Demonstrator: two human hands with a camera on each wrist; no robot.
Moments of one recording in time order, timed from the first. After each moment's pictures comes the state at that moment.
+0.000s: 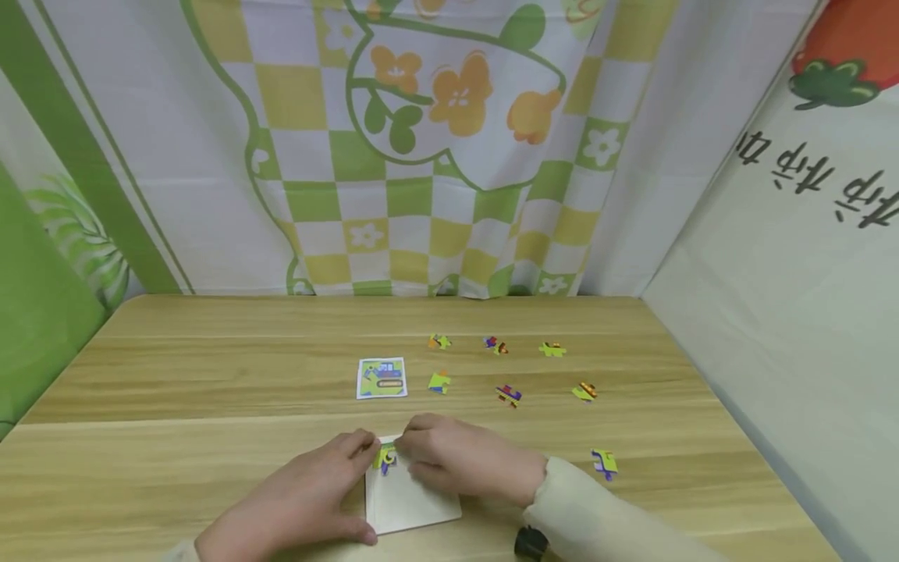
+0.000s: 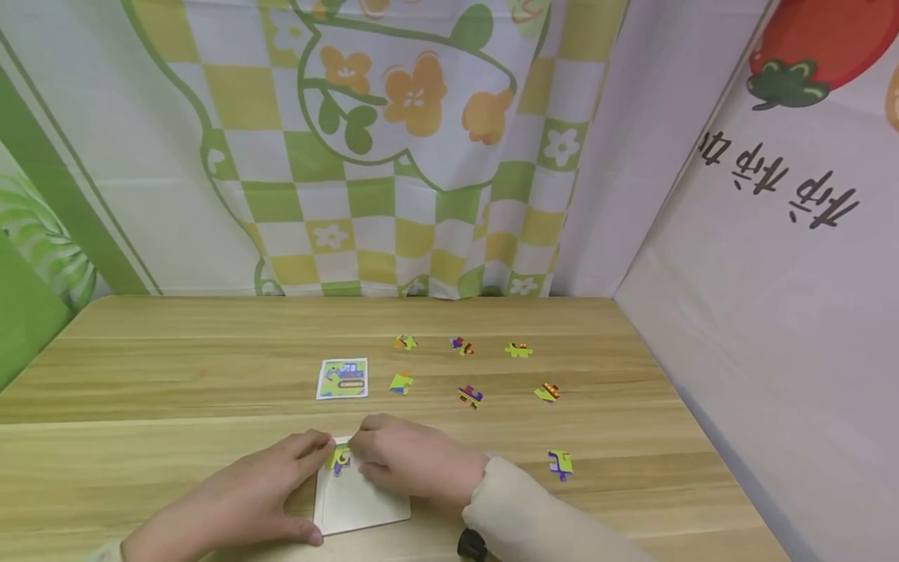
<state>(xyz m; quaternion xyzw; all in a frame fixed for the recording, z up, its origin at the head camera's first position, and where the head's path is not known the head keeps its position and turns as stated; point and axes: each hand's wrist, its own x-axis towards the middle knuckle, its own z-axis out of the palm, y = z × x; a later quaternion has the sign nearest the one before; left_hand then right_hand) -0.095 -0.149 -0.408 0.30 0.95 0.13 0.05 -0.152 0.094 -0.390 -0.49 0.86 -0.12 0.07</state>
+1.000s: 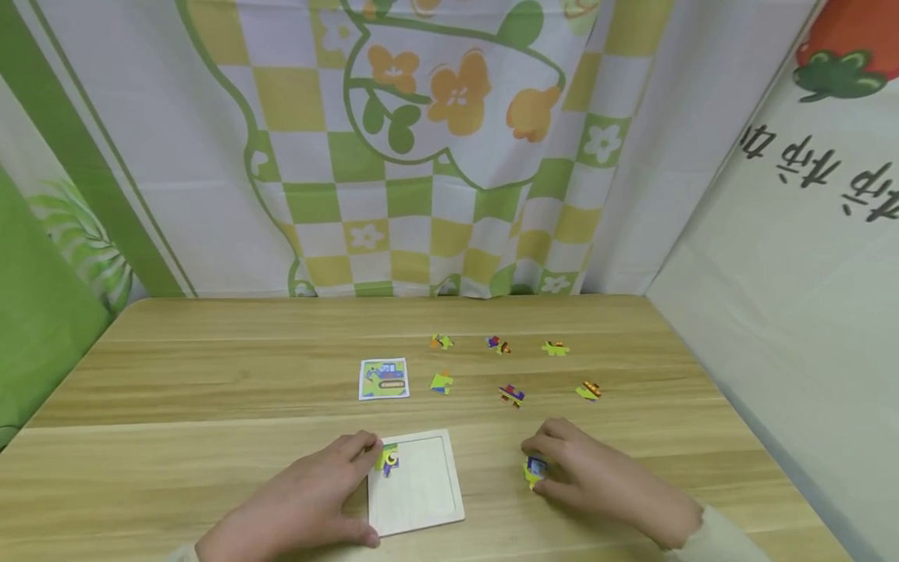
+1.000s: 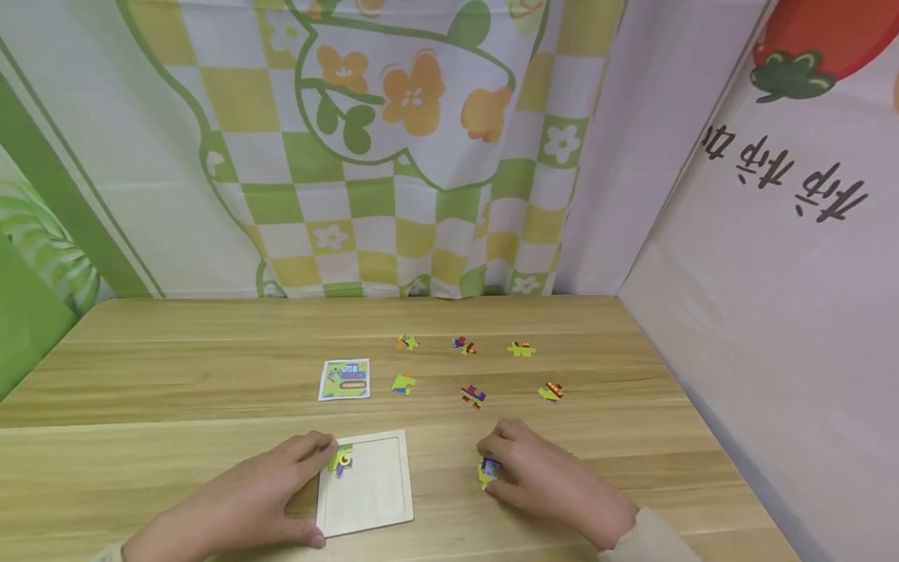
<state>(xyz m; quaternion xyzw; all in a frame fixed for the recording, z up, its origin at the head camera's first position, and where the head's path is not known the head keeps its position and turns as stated) -0.094 -0.149 -0.409 0.29 0.95 0.13 0.07 -0.130 0.233 -0.396 -0.36 0.92 -0.16 0.04</state>
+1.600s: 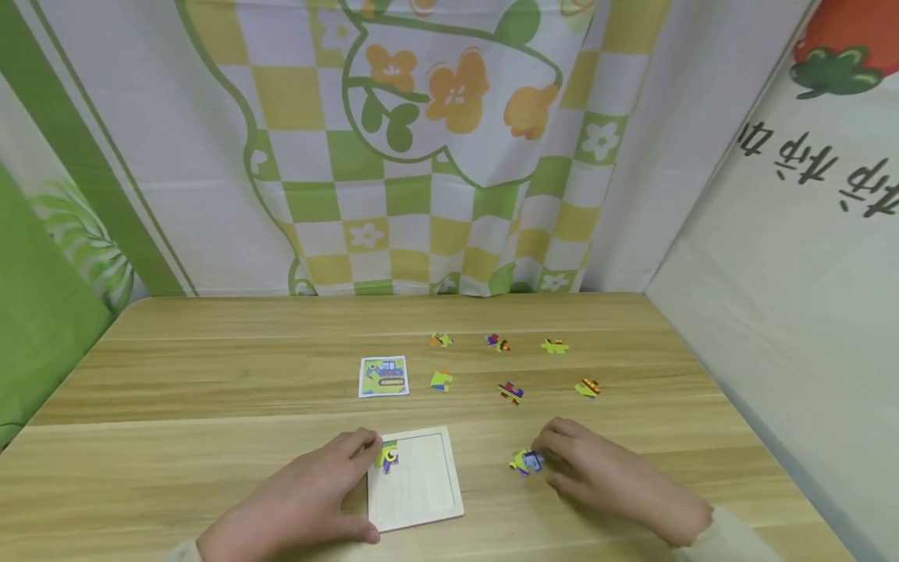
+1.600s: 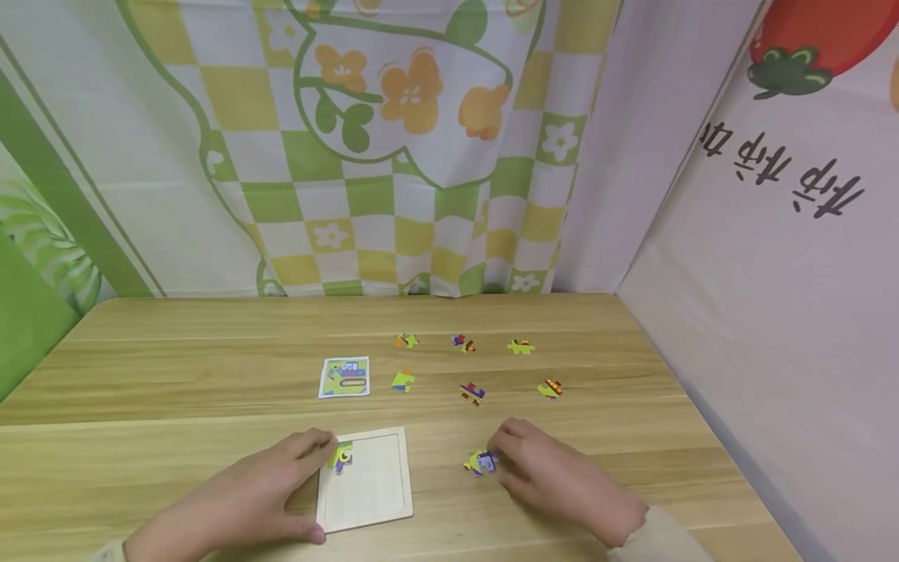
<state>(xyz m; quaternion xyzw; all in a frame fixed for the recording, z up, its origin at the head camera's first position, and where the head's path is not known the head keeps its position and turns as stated) -0.092 -0.147 -0.408 0.27 0.95 0.14 0.08 -0.128 0.247 -0.401 -0.38 0.91 -0.15 0.01</state>
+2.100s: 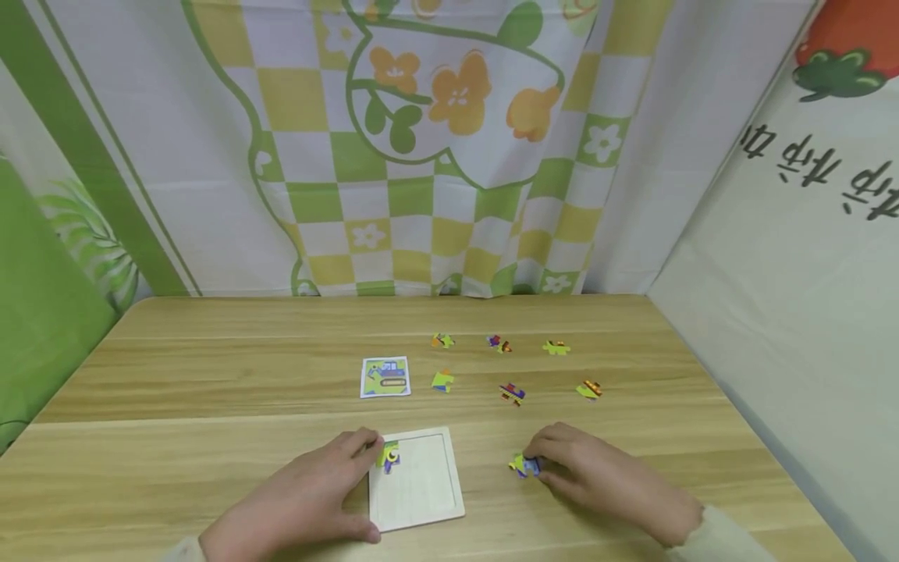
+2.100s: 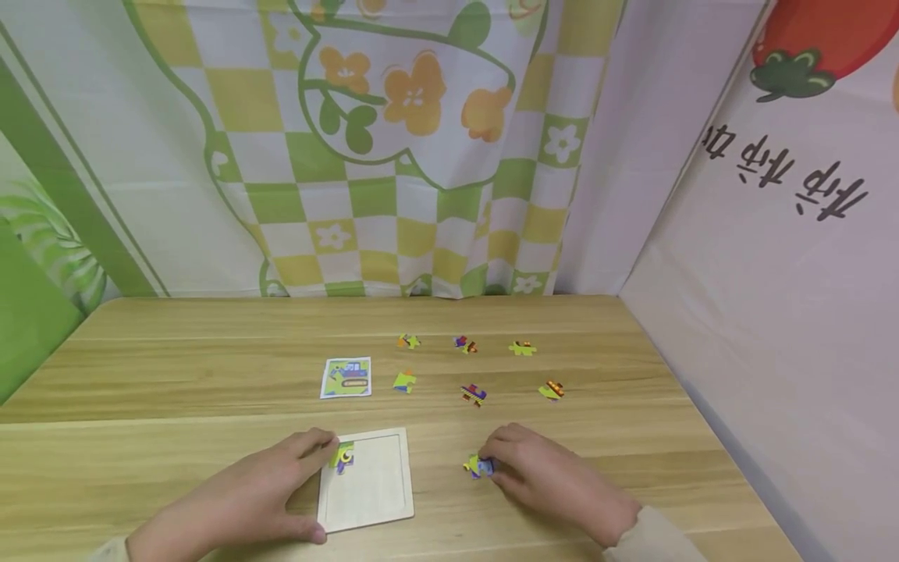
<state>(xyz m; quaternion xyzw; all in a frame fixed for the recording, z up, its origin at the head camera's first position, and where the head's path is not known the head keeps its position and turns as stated) -0.093 -0.147 -0.407 0.27 0.95 0.14 0.08 -0.132 0.244 -0.411 -0.44 0.89 -0.15 -0.05</state>
